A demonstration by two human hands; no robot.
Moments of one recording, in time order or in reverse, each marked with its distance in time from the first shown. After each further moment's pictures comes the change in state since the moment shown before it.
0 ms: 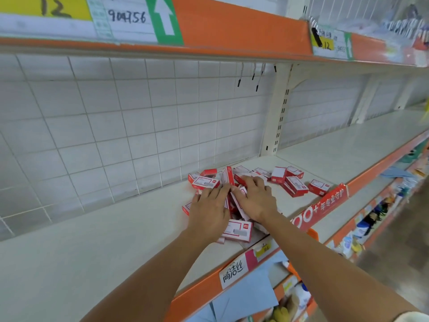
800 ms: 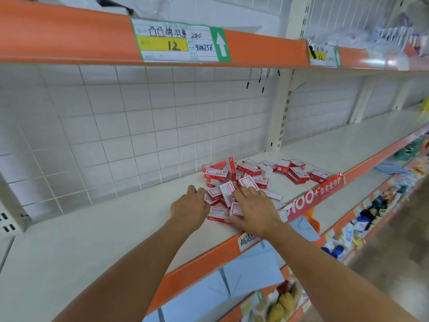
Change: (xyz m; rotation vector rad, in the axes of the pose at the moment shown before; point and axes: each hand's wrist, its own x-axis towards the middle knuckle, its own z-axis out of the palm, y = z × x) left_hand -0.065 -0.040 -0.069 0.098 -0.200 -0.231; right_hand -0.097 -0.031 0.008 -0.358 0.102 -0.513
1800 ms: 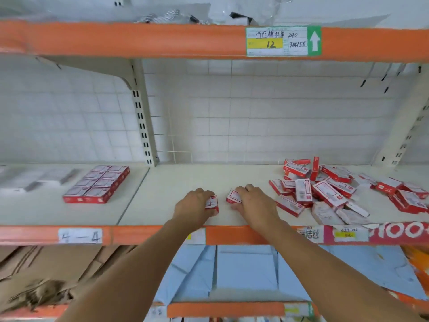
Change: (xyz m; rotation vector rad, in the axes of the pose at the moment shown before) left_hand -0.144 -0.078 -0.028 -0.131 0.058 -0.423; right_hand 0.007 -0.127 -0.001 0.246 -0.088 -0.303
